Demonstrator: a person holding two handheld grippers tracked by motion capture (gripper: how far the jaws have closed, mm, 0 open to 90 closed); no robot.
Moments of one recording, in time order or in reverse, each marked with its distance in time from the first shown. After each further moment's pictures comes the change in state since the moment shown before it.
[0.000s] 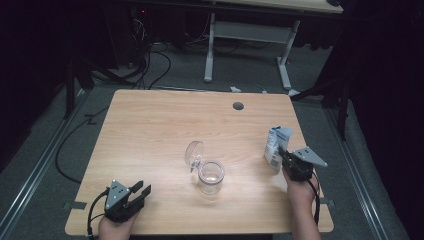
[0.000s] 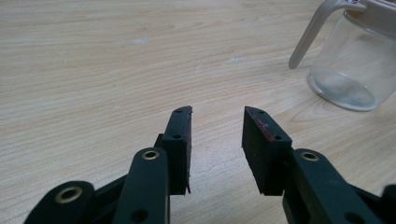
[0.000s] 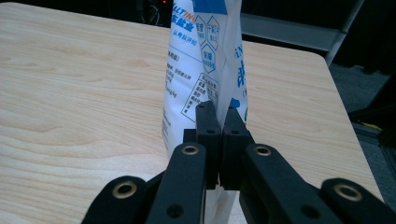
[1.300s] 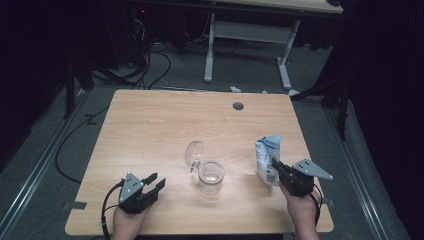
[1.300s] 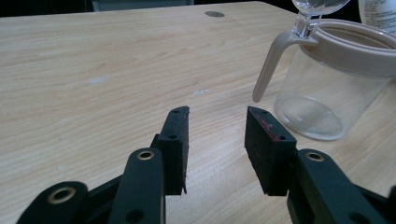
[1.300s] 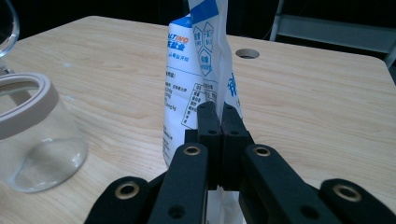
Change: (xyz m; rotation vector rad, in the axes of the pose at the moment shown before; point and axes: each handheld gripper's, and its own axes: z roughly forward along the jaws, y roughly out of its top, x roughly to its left) left arm -0.021 0.022 0.028 -0.056 -0.077 0.077; right arm 0.032 0.004 -0.049 -0.005 0.173 0.014
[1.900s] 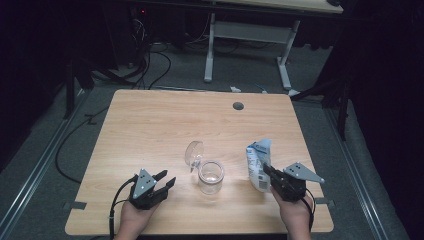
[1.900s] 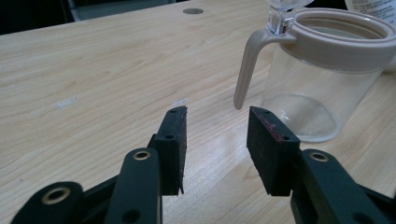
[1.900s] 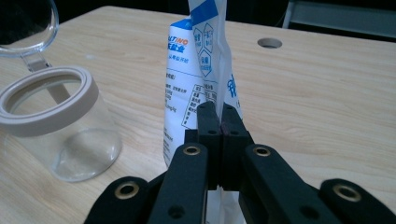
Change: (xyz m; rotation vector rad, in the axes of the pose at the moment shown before) left arm -0.012 0.007 0.019 0.013 -0.053 0.092; right arm 0.029 0.004 -0.002 0.050 0.029 0.010
